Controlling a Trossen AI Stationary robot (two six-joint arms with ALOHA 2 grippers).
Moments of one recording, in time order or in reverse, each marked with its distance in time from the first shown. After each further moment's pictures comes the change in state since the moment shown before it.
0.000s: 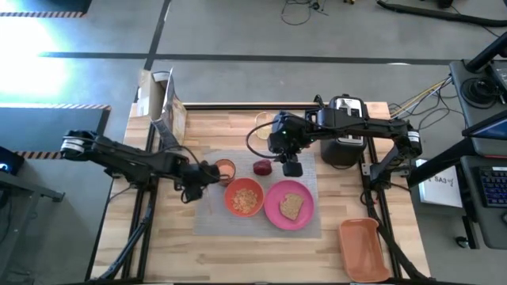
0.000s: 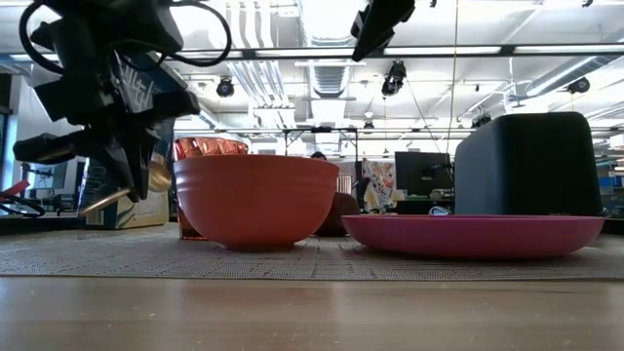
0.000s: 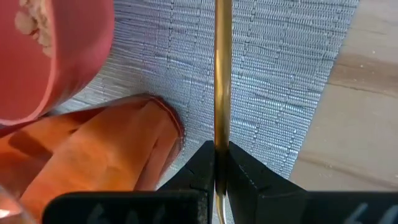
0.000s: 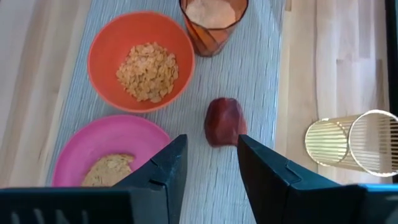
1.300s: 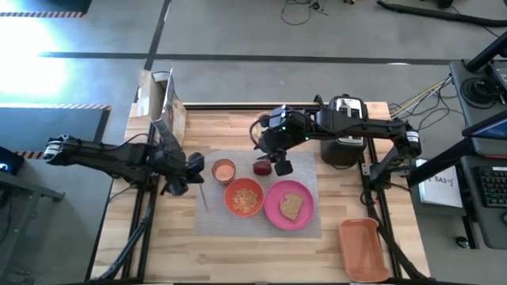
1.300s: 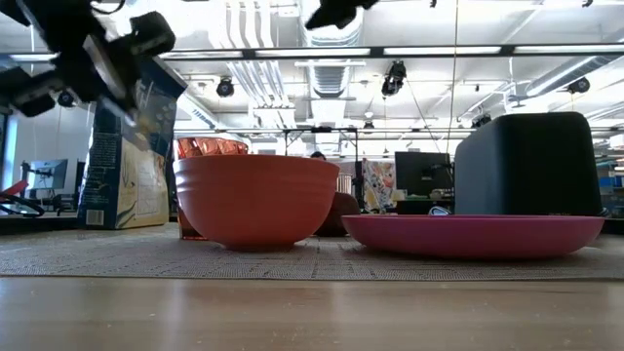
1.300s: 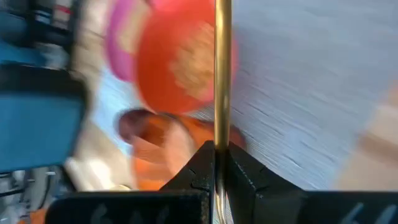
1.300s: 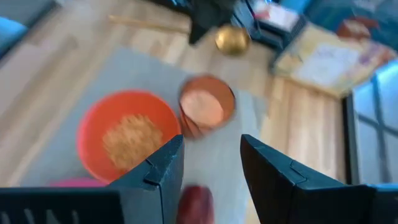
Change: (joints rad) left arm 0.024 -0.406 0.003 -0.008 0.158 -0.191; right arm 0.000 0.006 -0.014 0.325 -0.093 -0.212
